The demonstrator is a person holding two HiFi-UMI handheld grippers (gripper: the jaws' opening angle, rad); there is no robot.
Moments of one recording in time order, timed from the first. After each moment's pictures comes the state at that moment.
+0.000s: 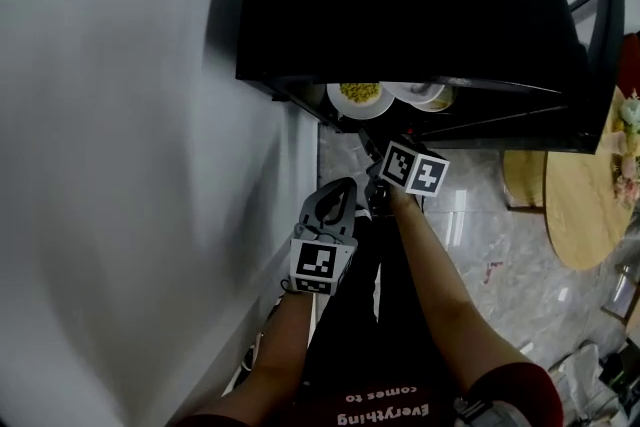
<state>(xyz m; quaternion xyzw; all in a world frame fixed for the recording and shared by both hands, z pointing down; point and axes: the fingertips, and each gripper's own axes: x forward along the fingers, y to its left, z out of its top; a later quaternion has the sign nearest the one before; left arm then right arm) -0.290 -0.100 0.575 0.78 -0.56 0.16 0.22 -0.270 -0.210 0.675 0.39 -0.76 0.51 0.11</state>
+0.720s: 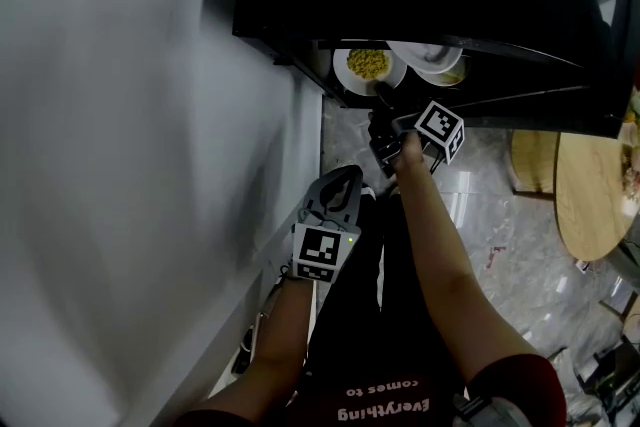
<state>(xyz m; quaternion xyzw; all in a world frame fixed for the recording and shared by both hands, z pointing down) -0.282 -0.071 0.599 0.79 -0.54 0.19 0.23 -0.265 -0.233 0.705 0.34 -0.58 0.72 -0.16</state>
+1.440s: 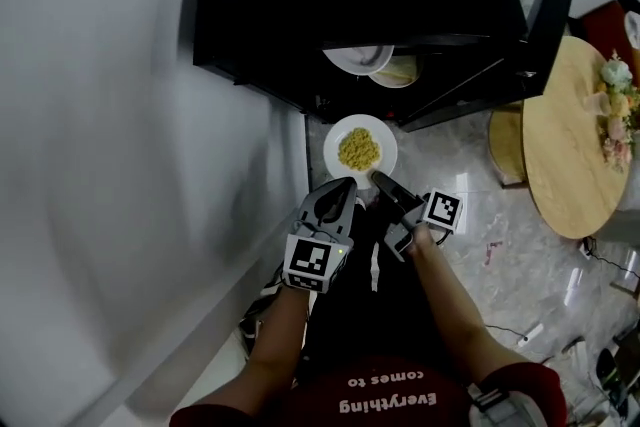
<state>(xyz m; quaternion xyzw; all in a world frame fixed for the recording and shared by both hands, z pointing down) -0.217 -0.060 0.547 0.82 -0.50 0.16 0.22 -0.174 -0.067 0.644 0.23 -0.60 0.75 -0.16</state>
